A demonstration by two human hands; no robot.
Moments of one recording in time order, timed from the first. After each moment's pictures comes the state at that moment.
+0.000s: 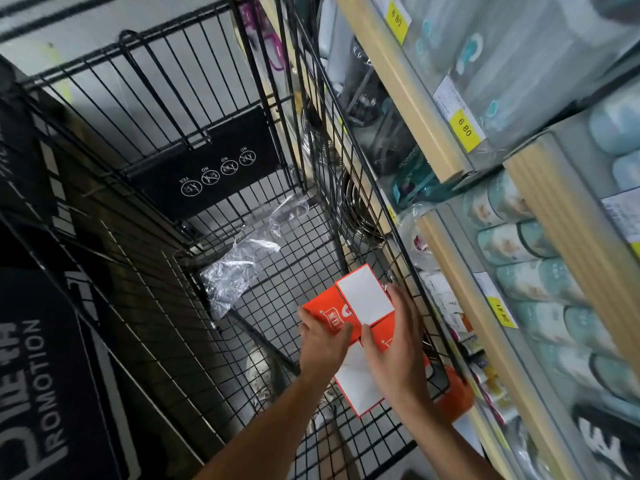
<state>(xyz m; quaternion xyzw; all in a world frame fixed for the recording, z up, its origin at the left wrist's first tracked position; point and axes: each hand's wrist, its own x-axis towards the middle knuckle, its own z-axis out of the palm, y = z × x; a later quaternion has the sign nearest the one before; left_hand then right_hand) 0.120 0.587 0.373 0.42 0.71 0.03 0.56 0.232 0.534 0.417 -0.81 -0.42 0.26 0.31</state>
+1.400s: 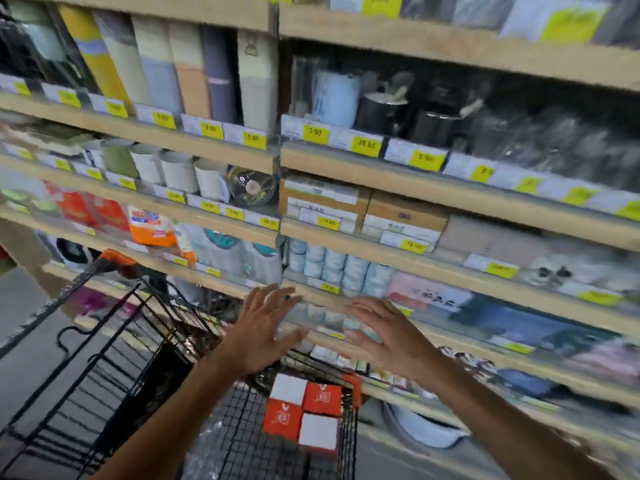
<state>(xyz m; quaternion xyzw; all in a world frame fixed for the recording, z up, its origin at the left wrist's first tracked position) 0.079 0.691 0.809 0.98 -0.01 0.08 0.19 0.205 0.425 0.820 -0.87 -0.46 0.05 0.18</state>
